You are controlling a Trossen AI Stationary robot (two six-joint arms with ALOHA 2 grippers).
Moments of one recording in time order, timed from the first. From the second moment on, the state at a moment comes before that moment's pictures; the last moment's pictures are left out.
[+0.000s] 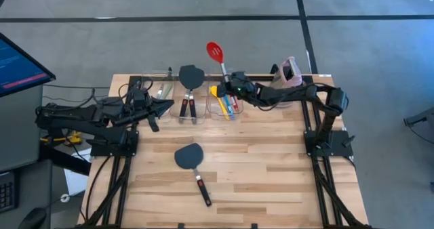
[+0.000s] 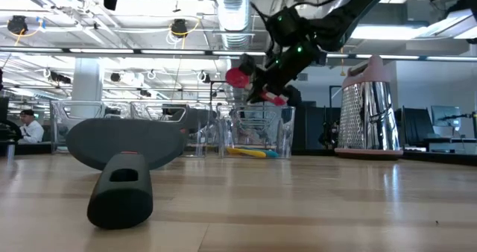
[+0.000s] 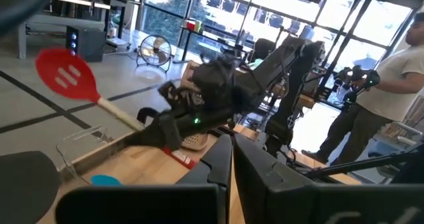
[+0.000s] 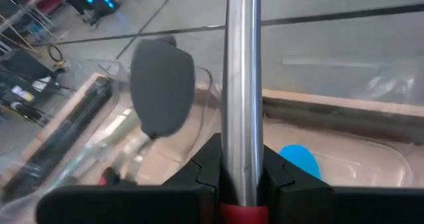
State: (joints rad) left arm -0.11 0.63 0.67 -0.05 -0.52 -0.32; right arm -0.36 1.82 1.09 0.24 0.38 0.71
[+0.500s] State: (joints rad) left arm -0.11 0.65 0.67 -0.05 -0.52 -0.32; right arm -0.39 1.87 1.09 0.17 0.39 0.66
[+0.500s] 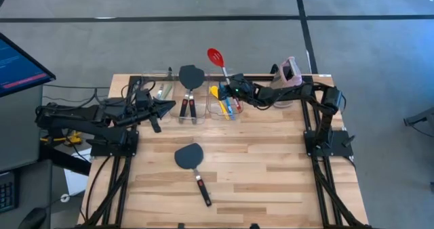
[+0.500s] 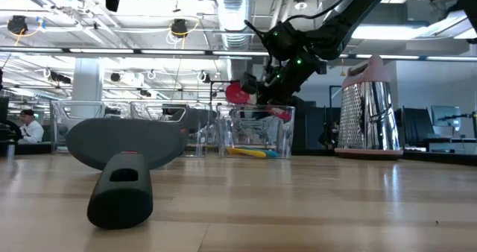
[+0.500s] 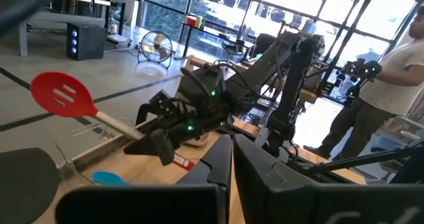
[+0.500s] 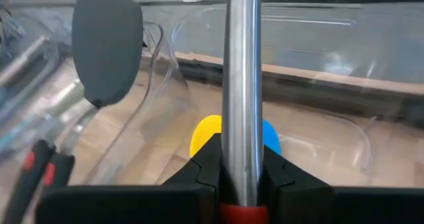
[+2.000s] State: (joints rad) left arm -0.11 0.67 0.67 -0.06 -0.49 -0.35; right arm -0.33 1.30 1.20 -0.17 0.15 0.29
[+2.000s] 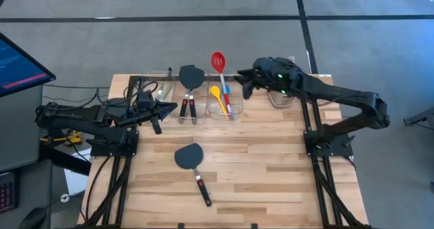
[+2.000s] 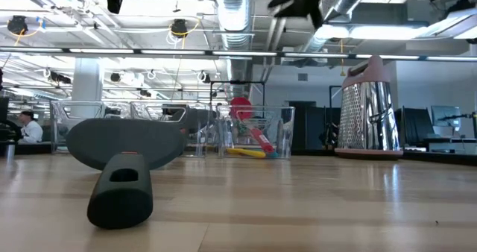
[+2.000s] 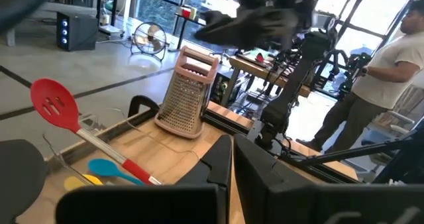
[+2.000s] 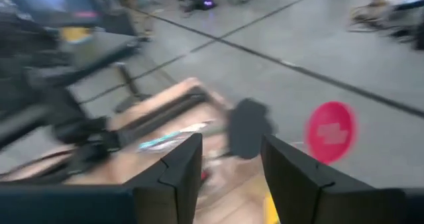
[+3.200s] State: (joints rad) left arm -0.29 0.67 0.67 -0.54 -0.03 -0.77; right arm 0.13 1.30 1.20 -0.25 0.08 0.38
